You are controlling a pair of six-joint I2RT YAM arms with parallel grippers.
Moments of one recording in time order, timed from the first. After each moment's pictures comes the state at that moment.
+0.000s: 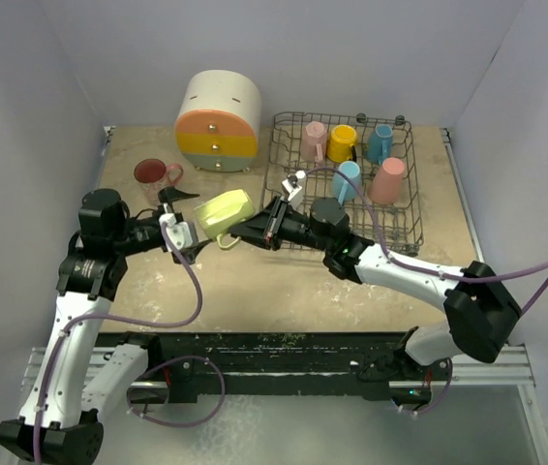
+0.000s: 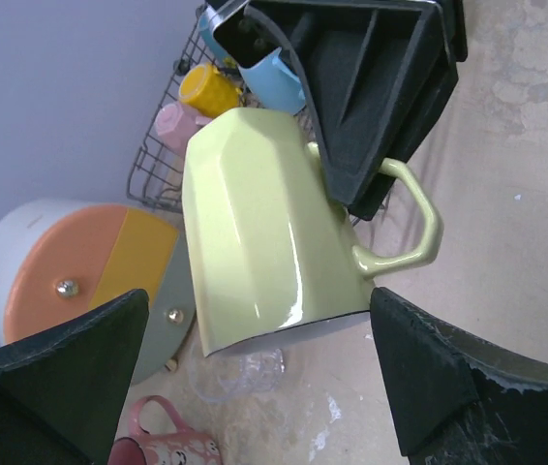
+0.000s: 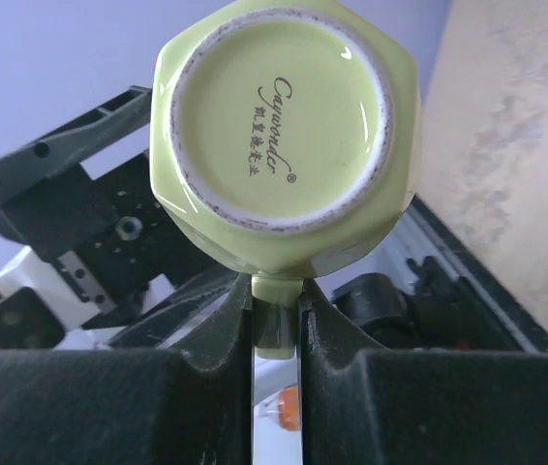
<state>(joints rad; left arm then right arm) -0.12 0.81 0.97 -0.54 0.88 0.90 0.82 1.43 0.87 0.49 -0.37 1.39</state>
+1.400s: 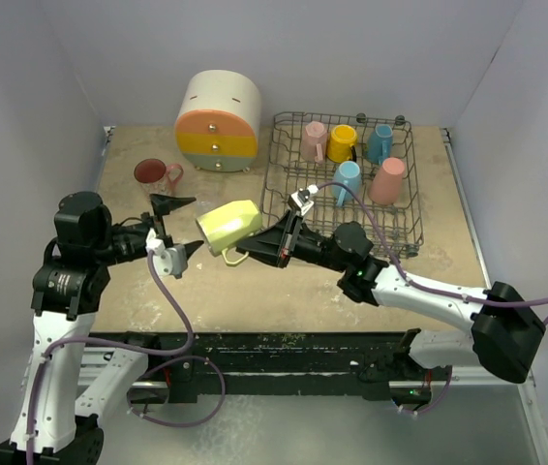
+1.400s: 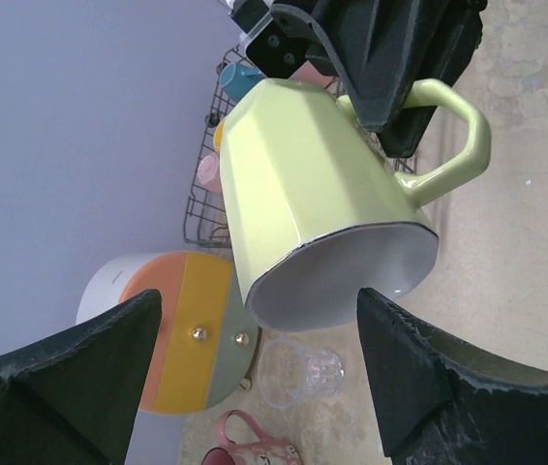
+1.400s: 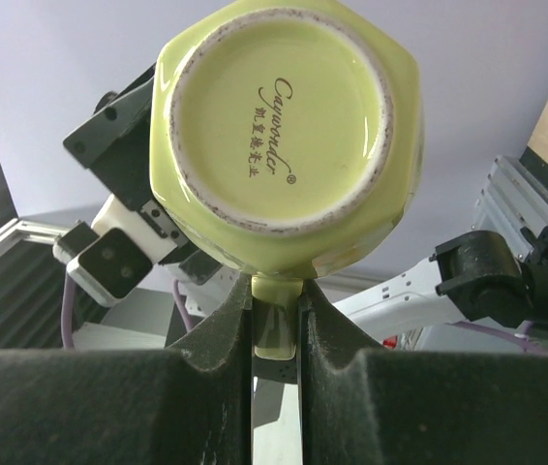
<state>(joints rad) -0.13 0.77 1.17 -0.80 0.96 1.14 0.91 1.26 0.69 0.75 -0.35 1.57</state>
